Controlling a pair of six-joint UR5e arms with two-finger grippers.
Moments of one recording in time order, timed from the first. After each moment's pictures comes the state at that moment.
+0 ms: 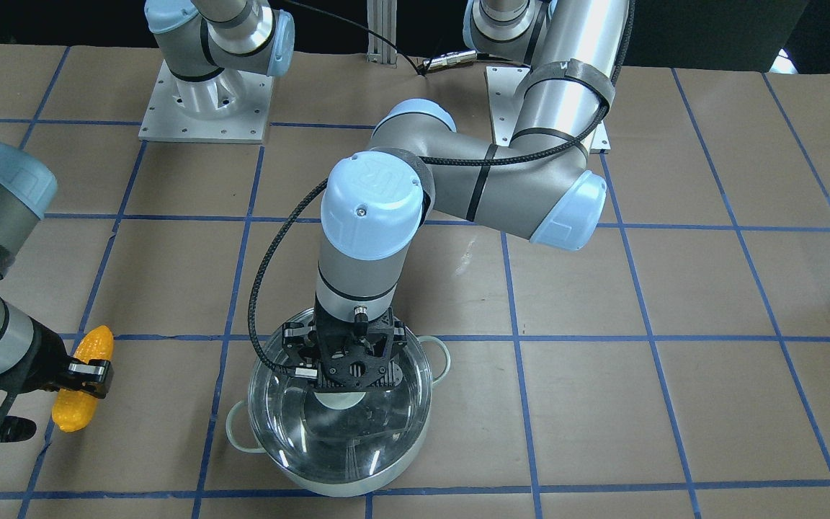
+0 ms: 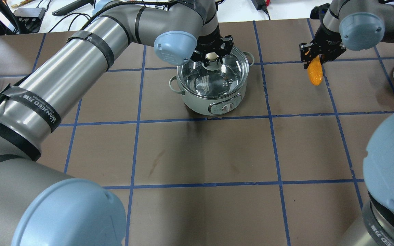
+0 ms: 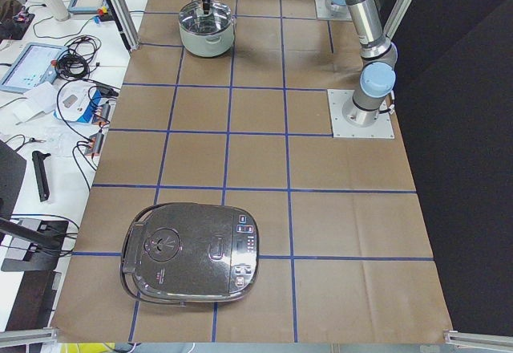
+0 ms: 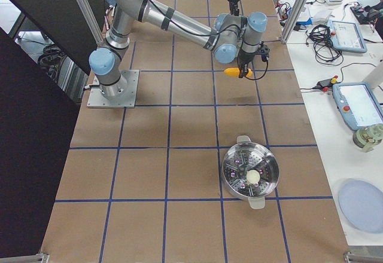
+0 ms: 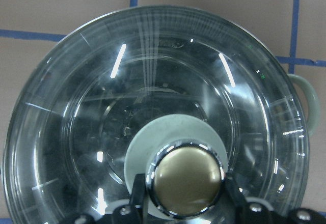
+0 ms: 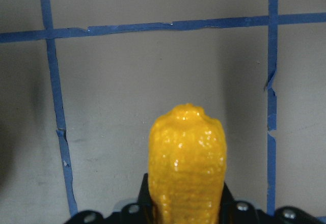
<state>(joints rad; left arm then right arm) -1.93 -2.17 -1.19 -1.17 1.48 -0.46 1.37 -1.08 1.45 -1.93 -1.56 -0.15</state>
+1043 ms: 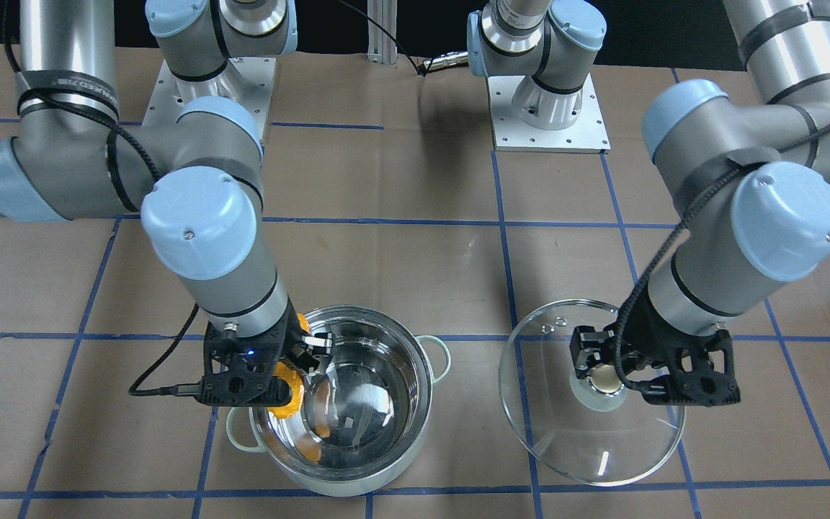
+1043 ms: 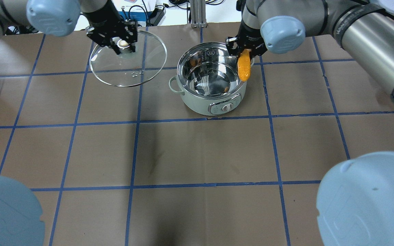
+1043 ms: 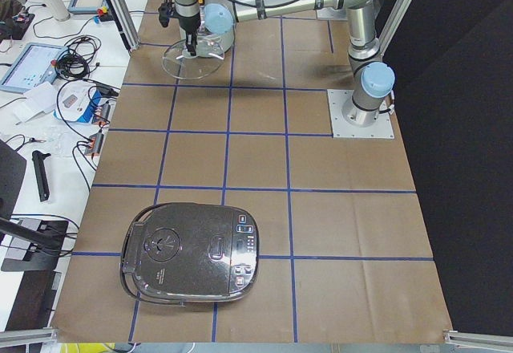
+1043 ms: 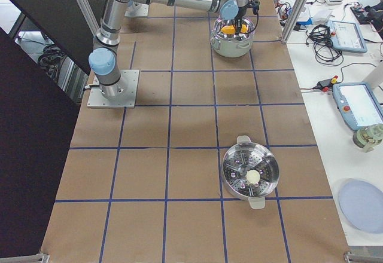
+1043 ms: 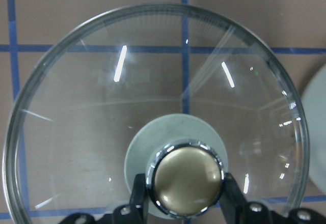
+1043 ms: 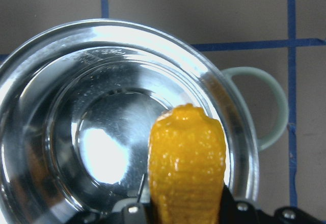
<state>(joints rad) -1.44 -1.98 -1.42 -1.25 1.47 0.11 1.76 -1.07 1.35 -1.99 -1.51 0.22</state>
